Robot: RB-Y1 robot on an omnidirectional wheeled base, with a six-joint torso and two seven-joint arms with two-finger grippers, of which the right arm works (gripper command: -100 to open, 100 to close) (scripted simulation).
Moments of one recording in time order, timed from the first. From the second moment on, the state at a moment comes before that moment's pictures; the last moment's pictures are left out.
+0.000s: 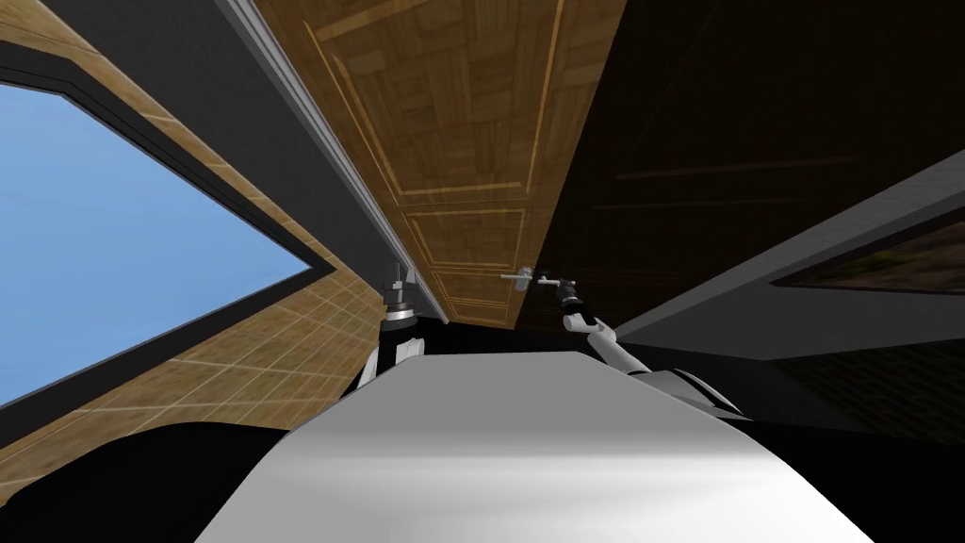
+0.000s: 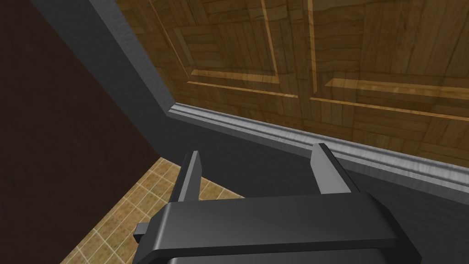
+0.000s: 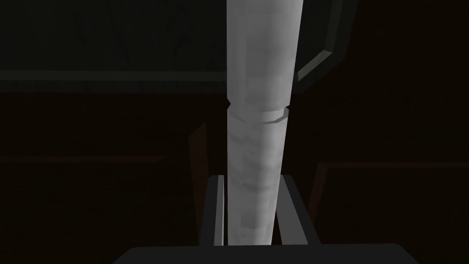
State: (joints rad) arm -0.15 -0.52 0.10 -0.90 -0.50 -0.48 -0.09
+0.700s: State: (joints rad) arm -0.11 -0.59 0.18 -0.95 -0.51 -0.50 -0.15
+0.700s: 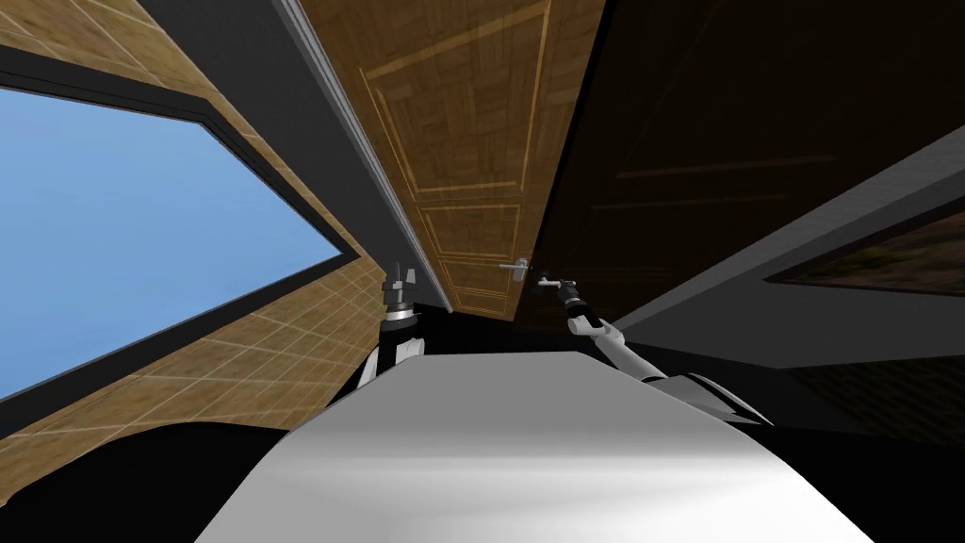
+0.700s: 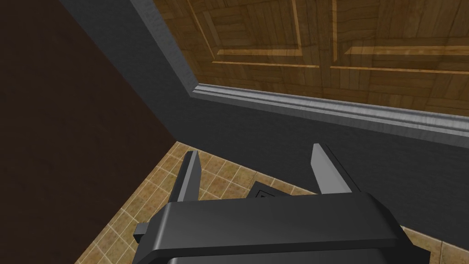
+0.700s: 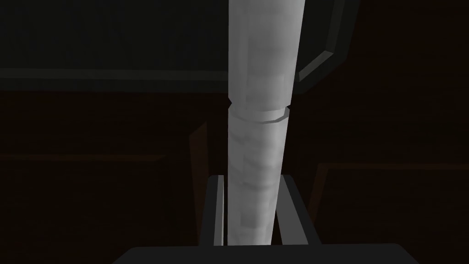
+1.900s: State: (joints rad) arm -0.02 -0.73 0.34 -1.07 -0.55 -0.59 -0.24
